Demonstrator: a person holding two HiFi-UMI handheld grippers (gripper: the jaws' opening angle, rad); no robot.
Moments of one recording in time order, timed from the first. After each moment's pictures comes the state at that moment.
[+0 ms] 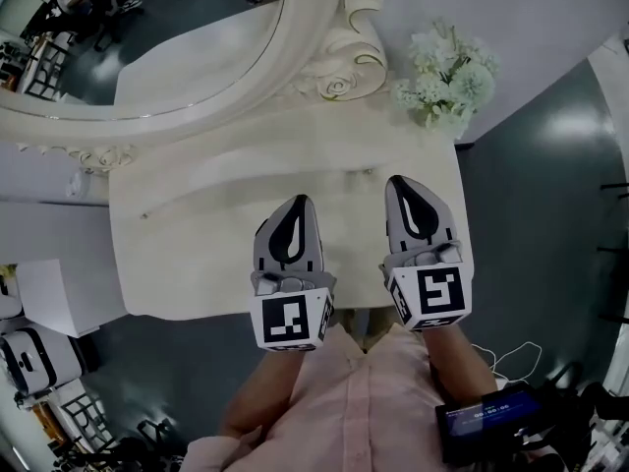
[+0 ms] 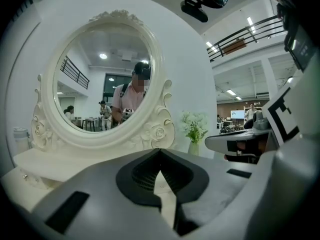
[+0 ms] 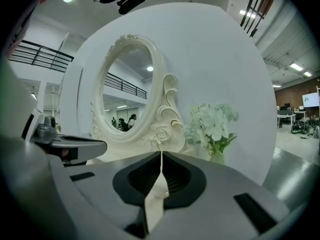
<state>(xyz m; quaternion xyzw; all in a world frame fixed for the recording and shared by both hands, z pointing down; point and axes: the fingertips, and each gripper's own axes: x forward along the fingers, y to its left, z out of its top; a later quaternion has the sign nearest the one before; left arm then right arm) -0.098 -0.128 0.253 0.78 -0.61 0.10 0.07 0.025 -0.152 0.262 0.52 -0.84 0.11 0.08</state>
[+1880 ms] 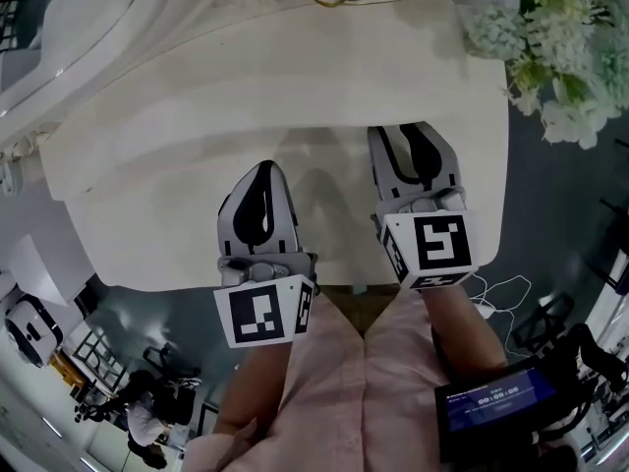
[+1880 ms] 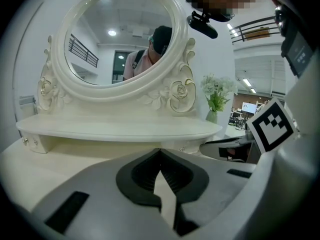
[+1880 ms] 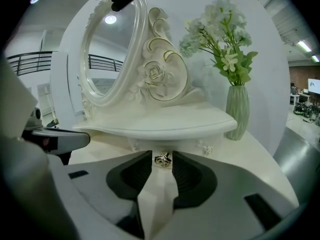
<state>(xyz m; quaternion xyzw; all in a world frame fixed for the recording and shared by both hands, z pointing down) -0.139 -0.148 0.377 0.73 -0.64 0.16 0.19 -0.006 -0.198 0.420 0.49 -0.83 0.22 0.18</state>
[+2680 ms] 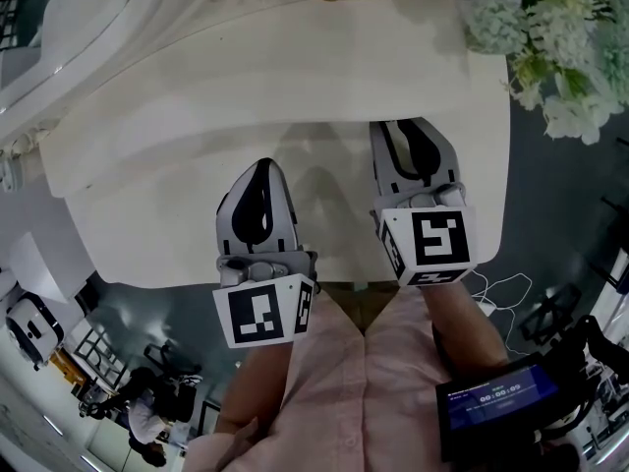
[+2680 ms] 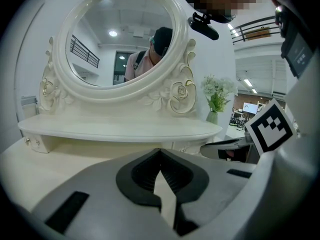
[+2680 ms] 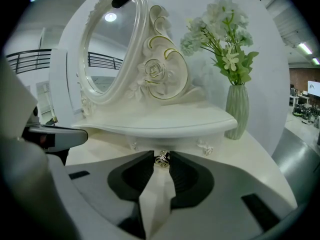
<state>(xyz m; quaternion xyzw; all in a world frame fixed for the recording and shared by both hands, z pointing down) -0.141 -0.145 0.374 0.72 -0.64 0.16 0.19 -0.006 -0.197 0.422 0.49 -0.82 0.22 0.19</state>
